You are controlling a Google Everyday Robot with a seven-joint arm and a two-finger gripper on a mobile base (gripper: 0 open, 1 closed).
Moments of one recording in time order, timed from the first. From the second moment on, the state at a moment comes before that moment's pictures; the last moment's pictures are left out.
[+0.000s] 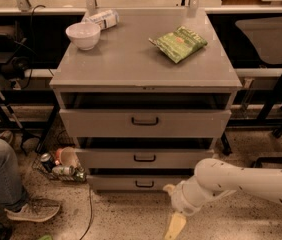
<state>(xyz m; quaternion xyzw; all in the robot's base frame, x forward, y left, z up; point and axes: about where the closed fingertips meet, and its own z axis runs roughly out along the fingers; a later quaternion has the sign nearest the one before) 0.402 -0.084 0.463 -0.62 0.74 0.23 0.15</state>
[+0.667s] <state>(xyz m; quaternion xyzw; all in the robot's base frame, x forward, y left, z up) 0.485 -0.098 0.476 -0.64 0.72 0.15 0.22</state>
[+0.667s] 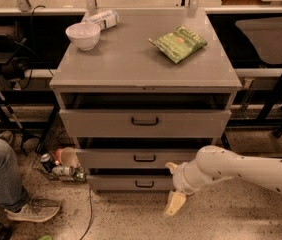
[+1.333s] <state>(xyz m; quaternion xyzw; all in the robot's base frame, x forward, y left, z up) 0.500 -0.097 0.474 -0.65 0.71 0.12 0.23</state>
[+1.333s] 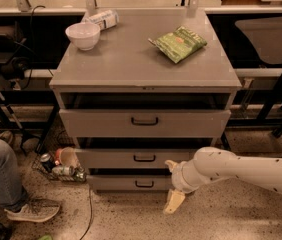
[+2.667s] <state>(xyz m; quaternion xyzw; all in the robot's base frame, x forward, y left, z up) 0.645 -0.097 0.438 -0.71 0.65 -0.01 0.27</state>
